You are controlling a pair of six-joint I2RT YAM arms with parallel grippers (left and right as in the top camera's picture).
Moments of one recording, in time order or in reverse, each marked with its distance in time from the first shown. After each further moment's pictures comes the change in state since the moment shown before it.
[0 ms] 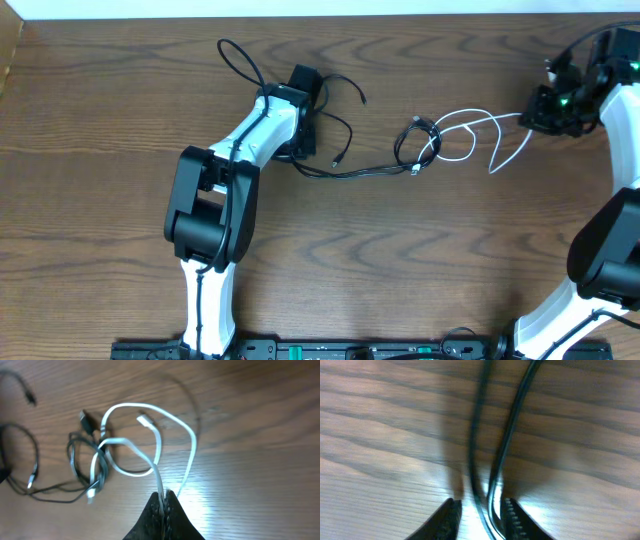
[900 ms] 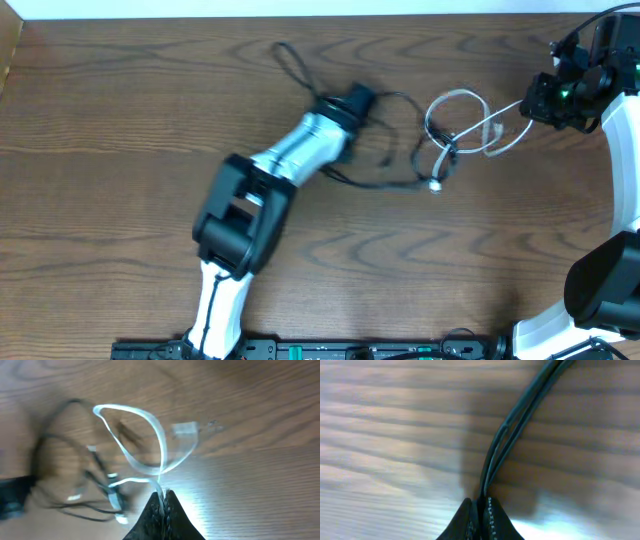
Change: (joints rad) left arm -0.176 0.030 -0.001 0.099 -0.178 -0.064; right arm 0.044 -0.151 0.001 0.015 0.083 0.088
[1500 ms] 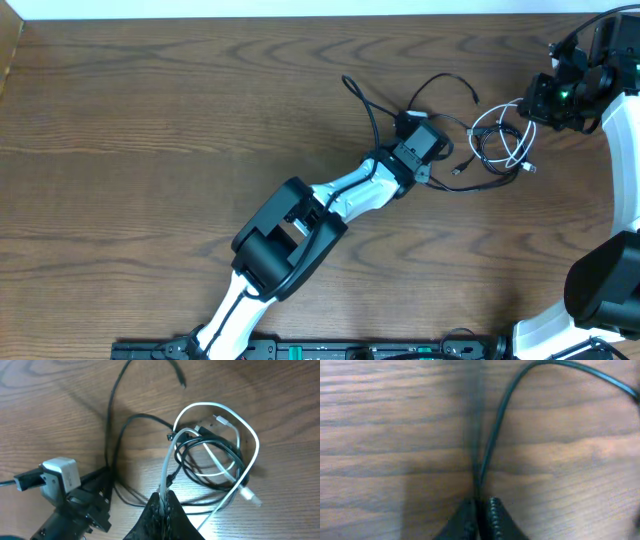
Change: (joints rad) left arm -0.298 0.046 -0.078 0.562 0.069 -0.128; right arm 0.000 0.000 0.000 -0.023 -0.052 0.008
